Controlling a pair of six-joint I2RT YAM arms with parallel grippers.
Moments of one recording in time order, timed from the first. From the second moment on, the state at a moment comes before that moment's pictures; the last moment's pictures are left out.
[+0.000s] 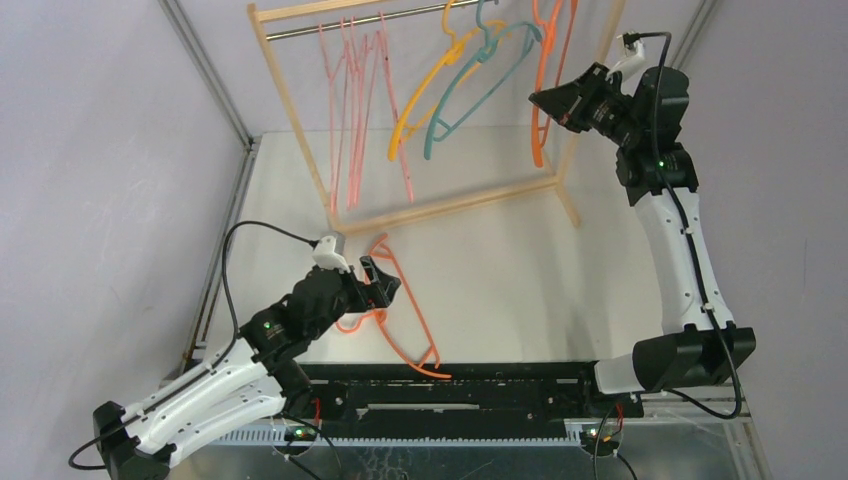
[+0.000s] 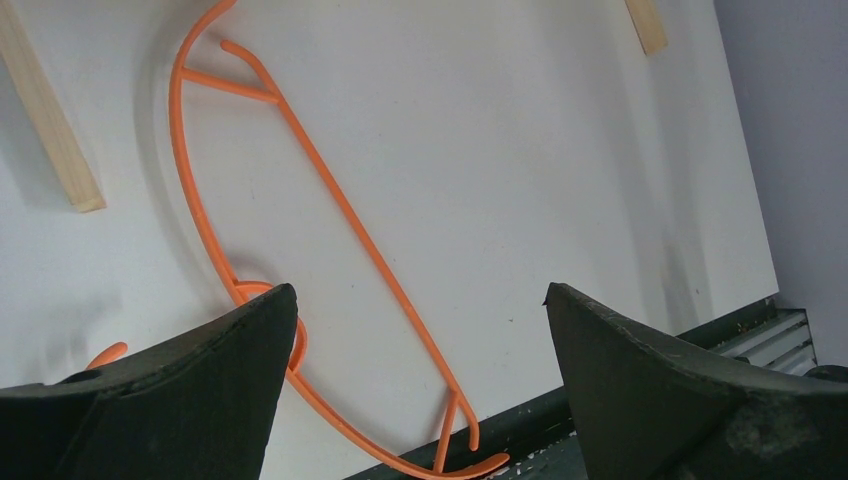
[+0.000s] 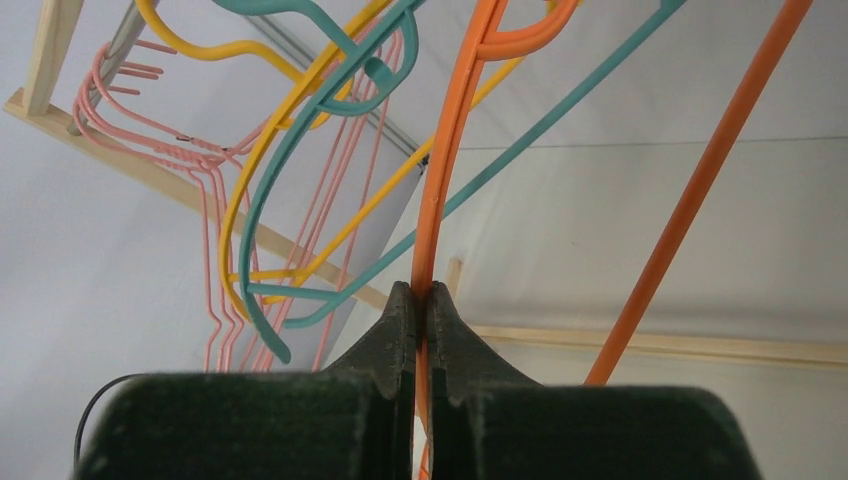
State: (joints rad) left arm -0.83 0.65 0.54 -0.35 -0.31 -0.76; right arm 0.06 1.40 1.63 -0.29 -0.58 0.67
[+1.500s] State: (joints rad) left arm -0.83 0.60 0.50 -0.36 -0.34 -0.77; right arm 0.07 1.52 1.85 -0.48 -0.38 0.57
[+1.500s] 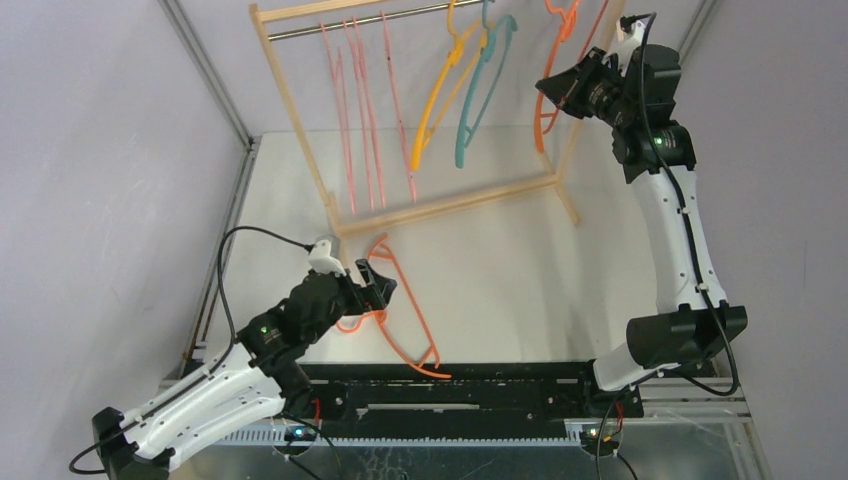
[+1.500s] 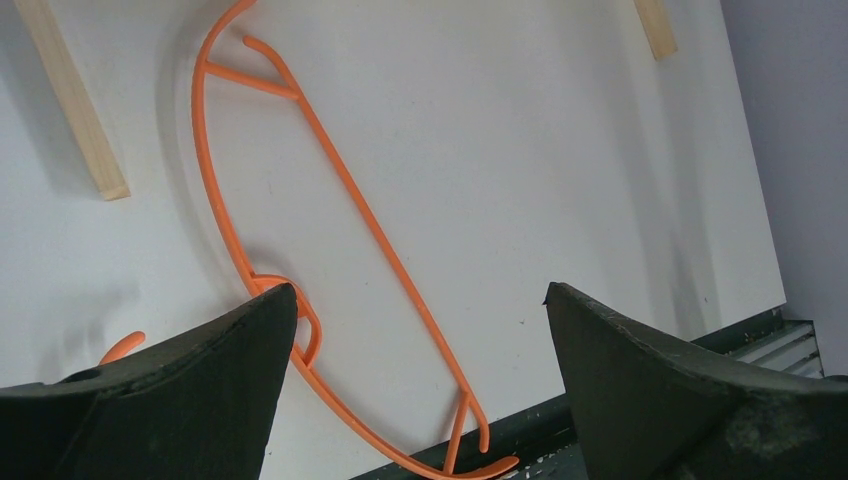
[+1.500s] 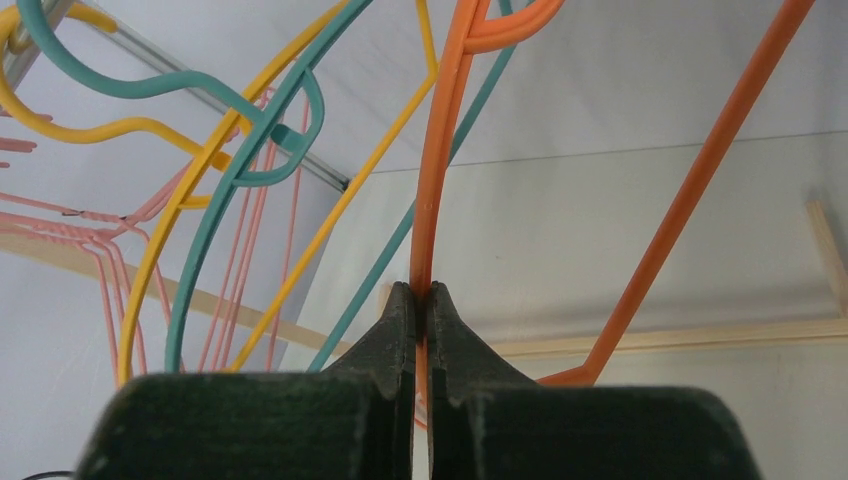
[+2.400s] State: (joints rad) left arm -0.83 0.56 0.50 -0.41 -0.36 -0.77; right arm 0.17 1.67 2.04 -0.62 -0.27 0.58
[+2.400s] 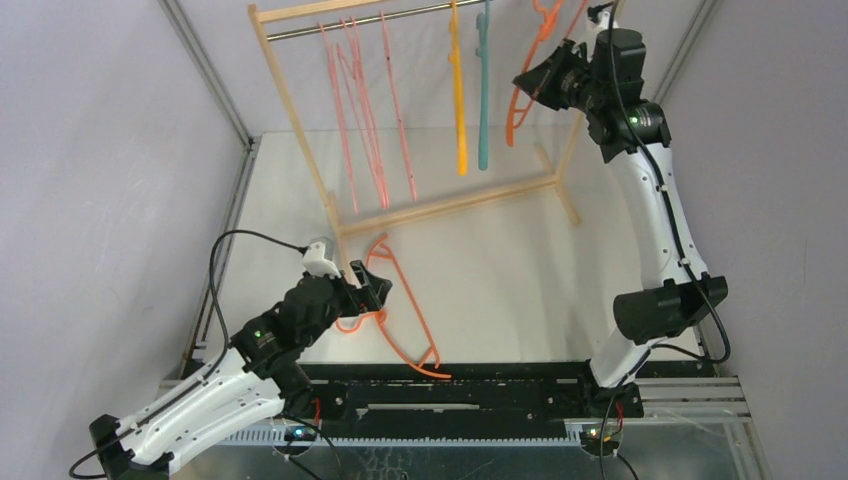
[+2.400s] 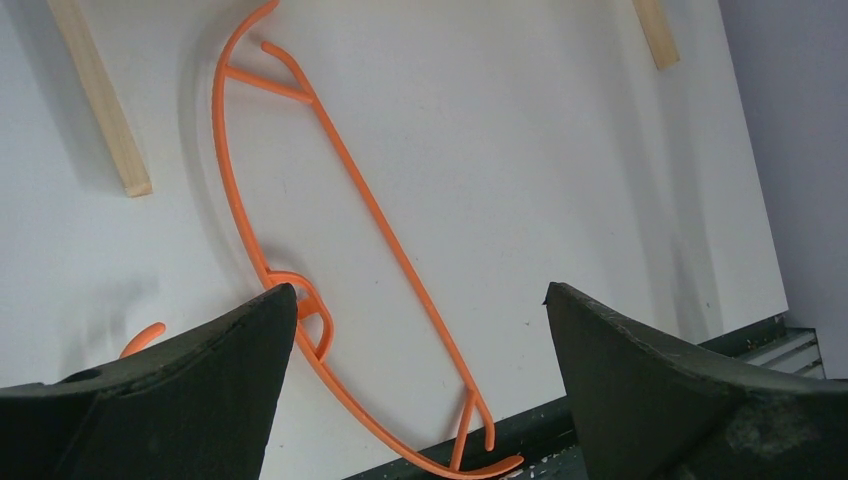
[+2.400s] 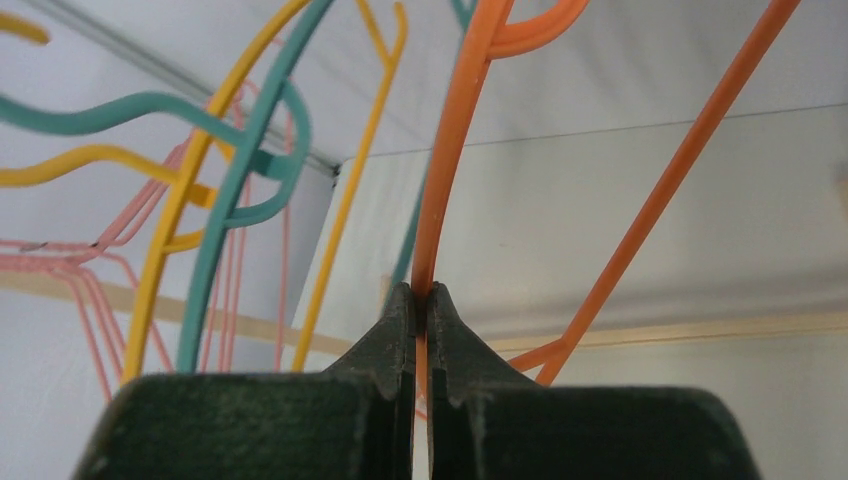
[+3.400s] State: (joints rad) left arm -0.83 0.69 0.54 -0.40 -0.36 -0.74; right arm 0.38 1.41 1.94 -0.81 -0.10 0.40
